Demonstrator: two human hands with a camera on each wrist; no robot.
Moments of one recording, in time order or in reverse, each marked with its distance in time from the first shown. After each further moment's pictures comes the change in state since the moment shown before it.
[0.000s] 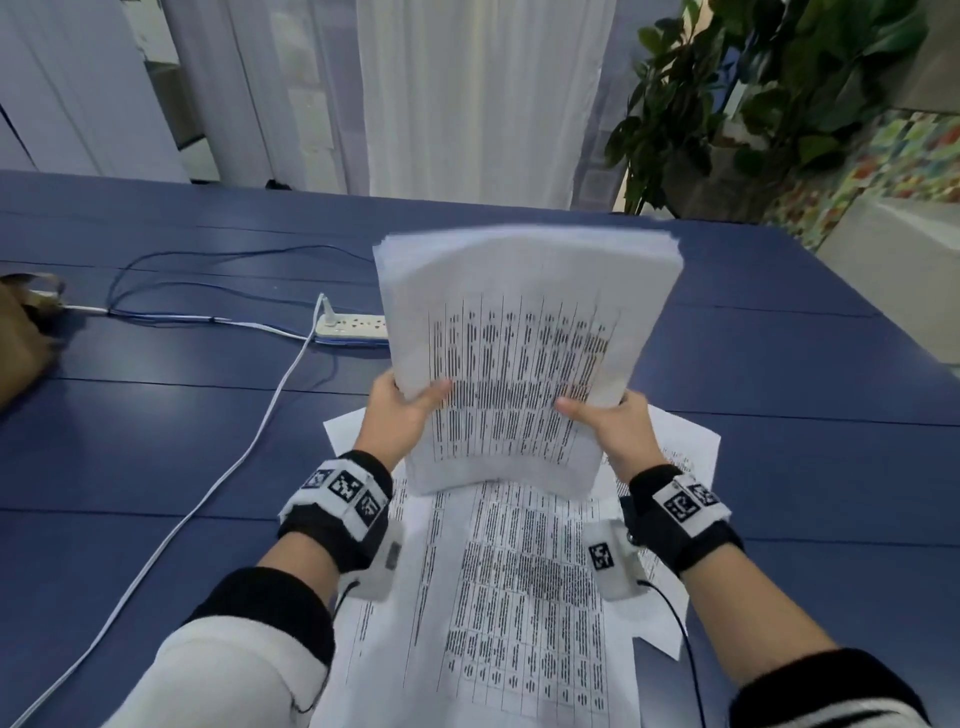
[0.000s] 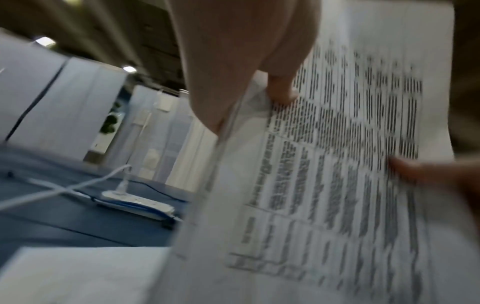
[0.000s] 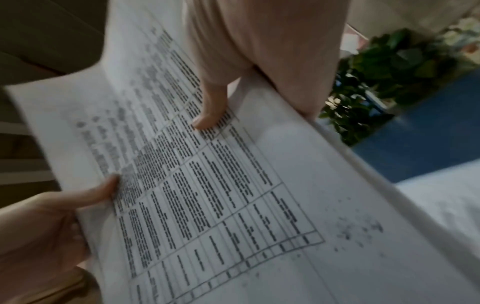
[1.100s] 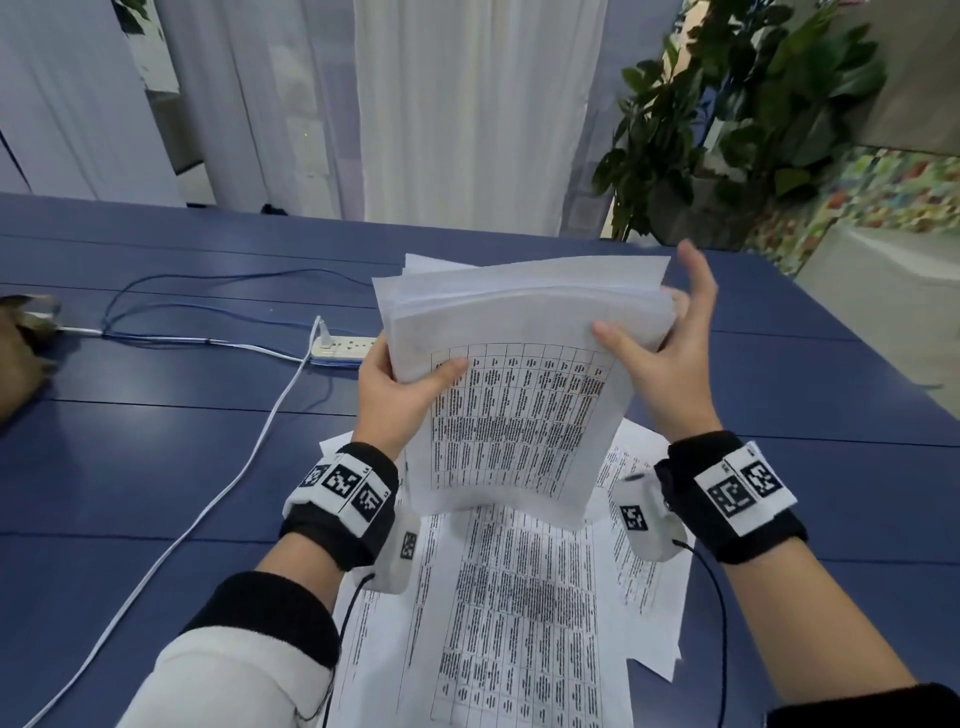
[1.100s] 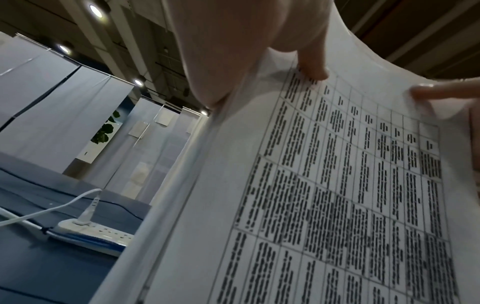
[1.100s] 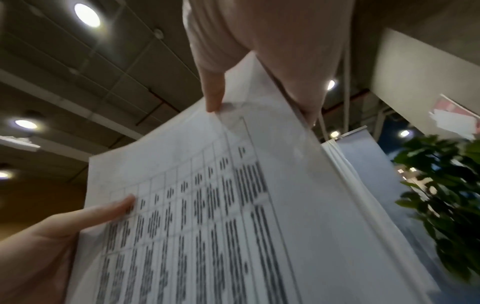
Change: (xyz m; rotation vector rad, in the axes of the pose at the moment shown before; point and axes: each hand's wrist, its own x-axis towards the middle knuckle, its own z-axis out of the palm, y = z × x) left_hand 0.002 0.035 0.007 -0.203 0.108 0.240; right_hand -0.003 -0.085 -0.013 0.054 0.084 -0.588
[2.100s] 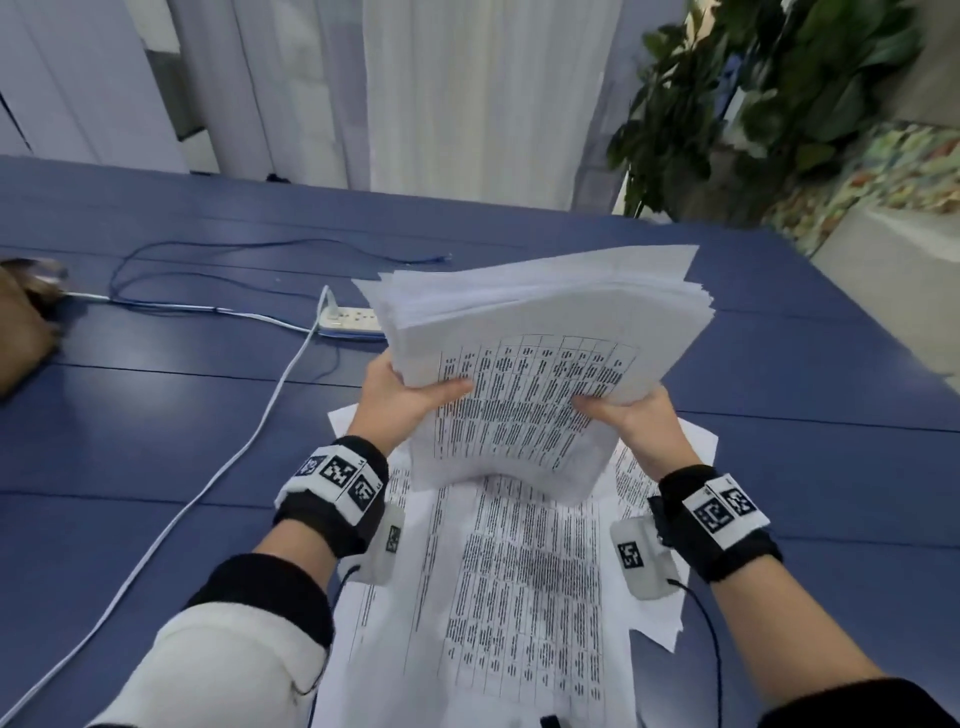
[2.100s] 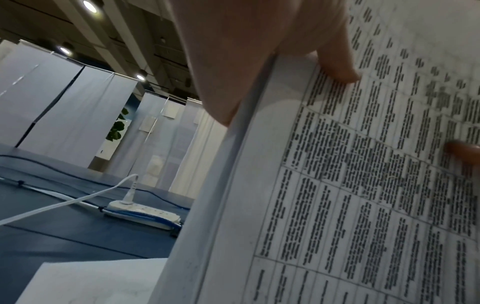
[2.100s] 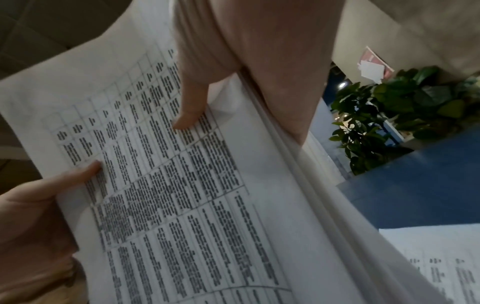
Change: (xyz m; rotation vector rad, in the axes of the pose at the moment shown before) left_hand -0.007 -0.030 -0.026 0.123 -0.148 -0.157; right_hand -0.046 0.067 -0.011 -0.081 -0.159 0.447
